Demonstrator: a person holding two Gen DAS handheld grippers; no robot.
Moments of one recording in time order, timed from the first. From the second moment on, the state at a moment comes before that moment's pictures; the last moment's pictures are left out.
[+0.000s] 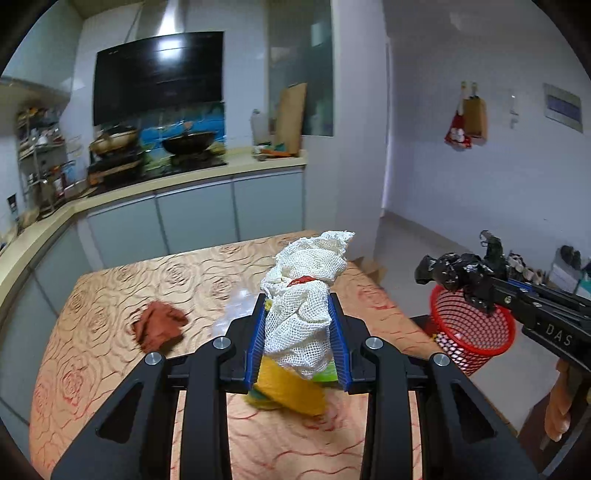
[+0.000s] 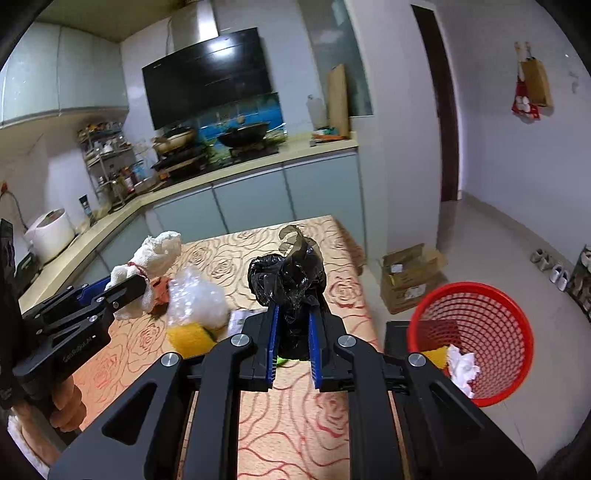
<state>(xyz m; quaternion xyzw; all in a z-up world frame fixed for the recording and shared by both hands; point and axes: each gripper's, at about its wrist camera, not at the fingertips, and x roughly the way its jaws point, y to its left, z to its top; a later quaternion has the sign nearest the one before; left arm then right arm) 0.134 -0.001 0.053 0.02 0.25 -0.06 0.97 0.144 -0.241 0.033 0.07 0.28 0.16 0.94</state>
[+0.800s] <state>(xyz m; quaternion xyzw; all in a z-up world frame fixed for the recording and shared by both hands) 0.170 -0.131 0.046 0.06 0.26 -0.19 0.94 0.139 -0.346 0.023 0.12 0.27 0.06 0.95</state>
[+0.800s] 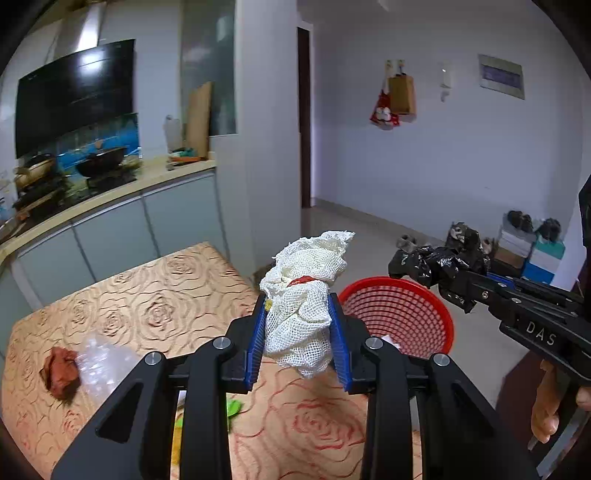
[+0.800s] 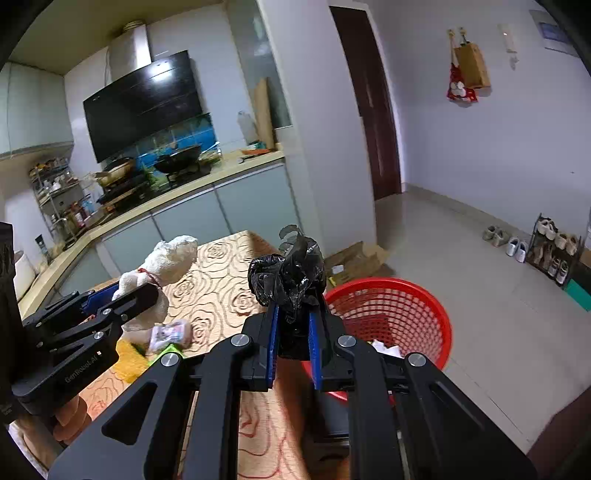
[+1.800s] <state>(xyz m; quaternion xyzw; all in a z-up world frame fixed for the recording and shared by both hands) 0.265 -0.240 -0.031 0.09 0.39 -0.28 0.88 0.189 -0.413 -0.059 0.16 0.36 -0.03 0.92</state>
